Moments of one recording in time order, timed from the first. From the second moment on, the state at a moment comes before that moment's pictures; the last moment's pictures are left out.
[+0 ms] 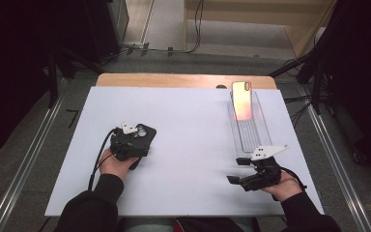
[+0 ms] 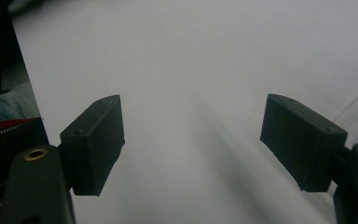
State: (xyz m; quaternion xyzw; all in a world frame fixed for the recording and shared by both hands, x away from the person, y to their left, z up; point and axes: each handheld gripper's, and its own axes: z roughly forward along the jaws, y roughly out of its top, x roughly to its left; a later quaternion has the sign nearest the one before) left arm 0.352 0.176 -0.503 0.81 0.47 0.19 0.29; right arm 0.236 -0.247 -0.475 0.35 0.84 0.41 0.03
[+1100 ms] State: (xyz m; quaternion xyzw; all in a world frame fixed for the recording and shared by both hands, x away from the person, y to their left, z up) left arm 0.344 0.169 -0.458 0.80 0.46 0.13 0.36; right arm 0.236 -0.247 -0.472 0.34 0.83 0.43 0.04
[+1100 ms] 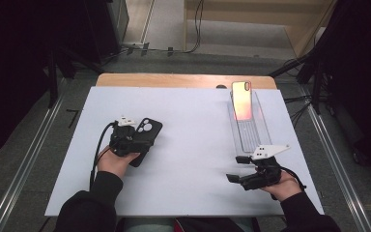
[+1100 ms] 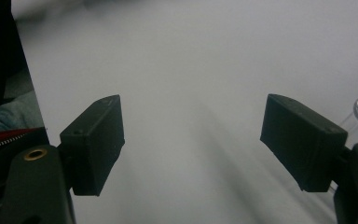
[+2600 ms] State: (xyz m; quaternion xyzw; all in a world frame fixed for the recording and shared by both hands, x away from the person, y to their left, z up) left arm 0.296 0.121 -0.438 0.78 0.41 0.16 0.46; right arm 0.237 -0.230 -0.451 0.38 0.81 0.44 0.05
